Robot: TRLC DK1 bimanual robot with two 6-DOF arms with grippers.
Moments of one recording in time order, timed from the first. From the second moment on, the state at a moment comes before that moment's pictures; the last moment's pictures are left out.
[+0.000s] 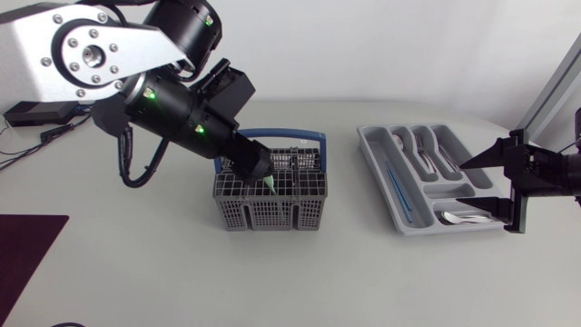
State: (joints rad) left arm -0.59 1.53 1.33 -0.76 0.17 0.15; right arm -0.43 1.44 0.91 -0.61 -0.68 -1.69
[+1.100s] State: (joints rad) left arm -0.61 1.60 1.42 -0.81 0.06 0.10; right arm 0.36 1.22 0.72 -0.28 -0.57 -0.55
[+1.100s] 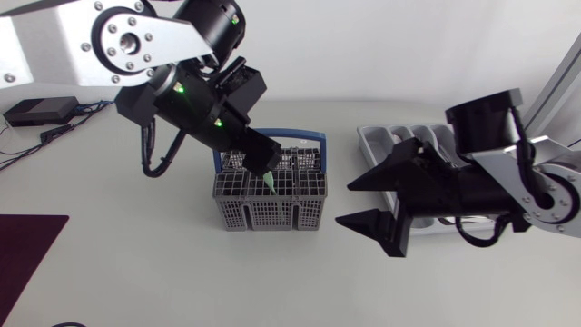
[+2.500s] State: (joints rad) left arm -0.46 1.37 1.11 -0.82 0.16 0.45; right arm 0.67 1.72 1.11 -0.09 -0.27 -0.05
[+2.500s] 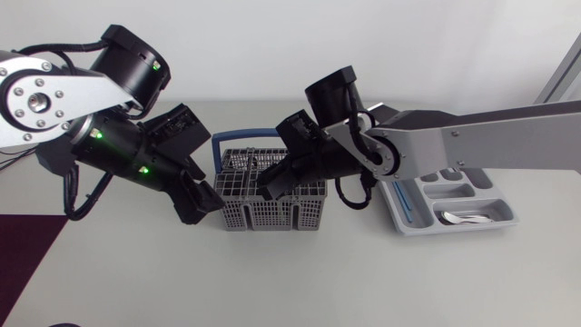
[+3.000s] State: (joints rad) left arm -0.46 1.35 1.06 -0.81 0.16 0.50; right arm 0.69 1.75 1.12 -0.09 -0.24 -0.05
